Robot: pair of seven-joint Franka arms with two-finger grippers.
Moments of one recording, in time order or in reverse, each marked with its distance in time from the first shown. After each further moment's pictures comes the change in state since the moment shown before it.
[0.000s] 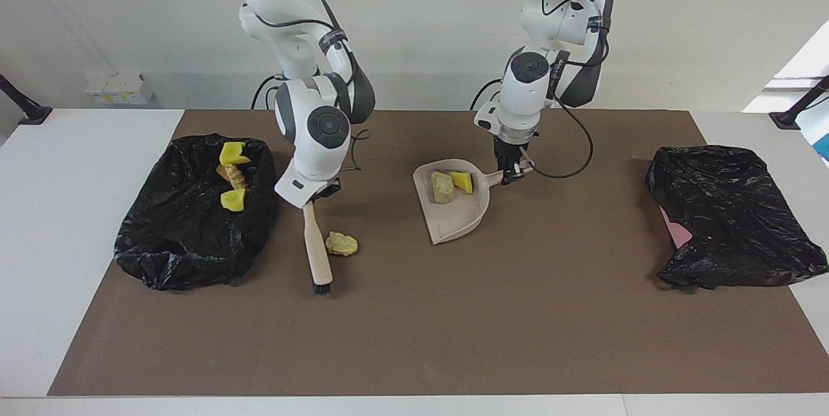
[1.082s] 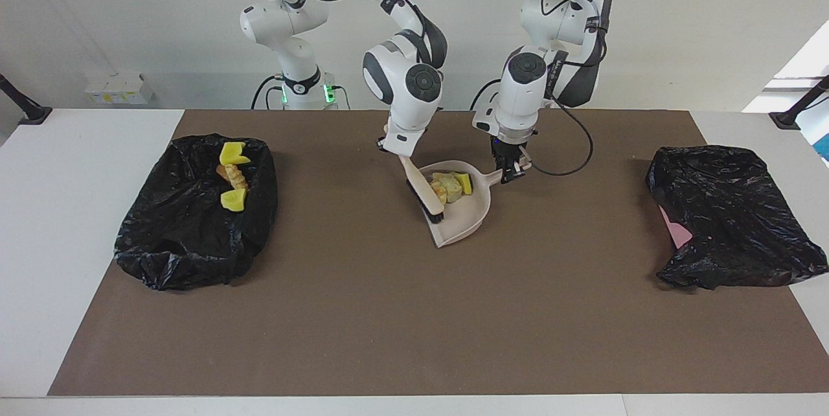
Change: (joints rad) left arm -0.006 0.005 -0.005 -0.009 0.000 -0.007 -0.097; right arm 0.335 -0.129 0.030 -0.137 0.388 -0.021 0.001
